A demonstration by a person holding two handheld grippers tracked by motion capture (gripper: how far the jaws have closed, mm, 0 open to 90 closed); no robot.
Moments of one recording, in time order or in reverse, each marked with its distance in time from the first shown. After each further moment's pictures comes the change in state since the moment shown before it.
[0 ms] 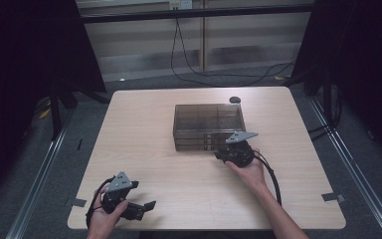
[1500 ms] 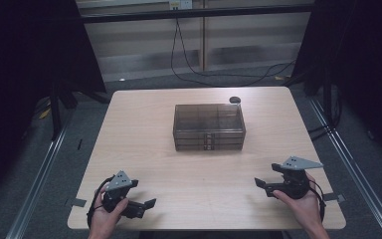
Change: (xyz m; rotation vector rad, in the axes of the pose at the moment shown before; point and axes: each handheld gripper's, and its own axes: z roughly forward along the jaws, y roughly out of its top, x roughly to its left) left arm 0.004 -0.001 0.002 -0.016 0.012 -0.029; right arm -0.003 -0.083 -0.134 -0.066 -0.126 0.138
